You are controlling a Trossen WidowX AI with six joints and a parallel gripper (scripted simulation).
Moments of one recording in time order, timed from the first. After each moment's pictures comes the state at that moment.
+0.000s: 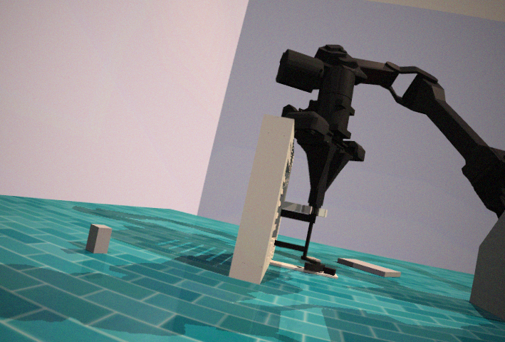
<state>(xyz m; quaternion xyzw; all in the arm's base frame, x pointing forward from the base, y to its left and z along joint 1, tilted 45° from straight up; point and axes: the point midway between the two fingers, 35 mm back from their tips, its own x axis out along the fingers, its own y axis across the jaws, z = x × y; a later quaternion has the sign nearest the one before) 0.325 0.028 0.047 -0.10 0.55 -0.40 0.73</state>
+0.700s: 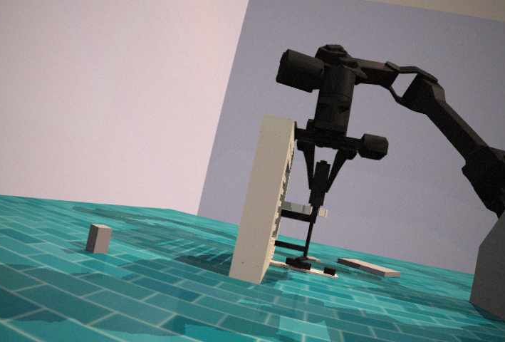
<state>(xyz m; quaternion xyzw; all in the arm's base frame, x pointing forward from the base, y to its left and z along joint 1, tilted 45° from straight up) 0.325 0.028 0.047 0.26 0.28 -0.62 0.69</state>
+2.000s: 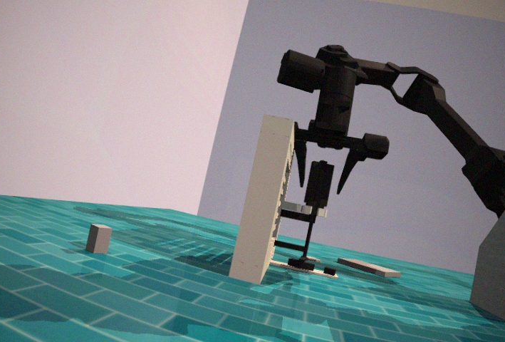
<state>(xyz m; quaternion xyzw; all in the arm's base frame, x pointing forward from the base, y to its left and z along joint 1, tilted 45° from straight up) 0.323 0.027 0.048 0.28 0.27 -0.62 0.68</state>
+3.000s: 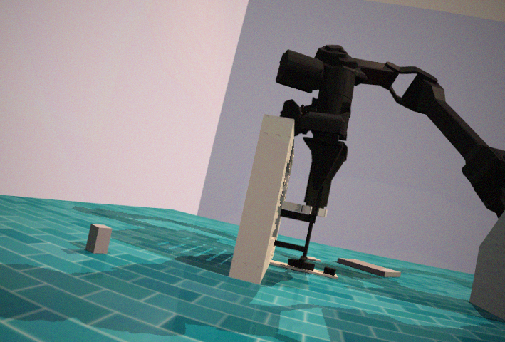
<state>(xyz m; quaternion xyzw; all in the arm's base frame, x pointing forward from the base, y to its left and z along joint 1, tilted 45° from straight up) 0.325 0.028 0.046 -0.25 0.62 -0.28 0.69</state>
